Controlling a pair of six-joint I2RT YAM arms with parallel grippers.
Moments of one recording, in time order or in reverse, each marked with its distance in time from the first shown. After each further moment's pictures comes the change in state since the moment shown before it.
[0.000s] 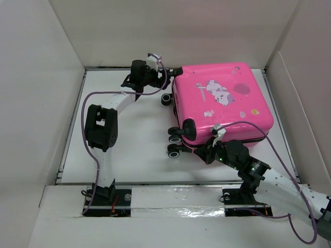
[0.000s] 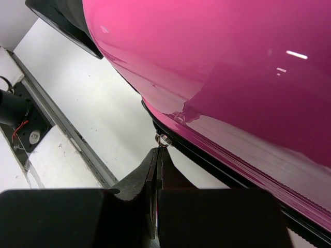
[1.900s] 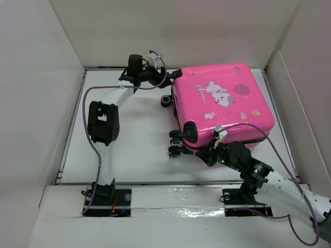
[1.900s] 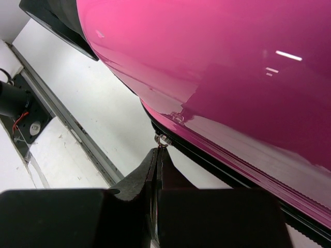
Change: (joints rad) left arm 0.063 0.117 0.200 -0.155 0.394 -0.002; right arm 0.007 -0.063 -0.002 -0.082 0.001 -0.001
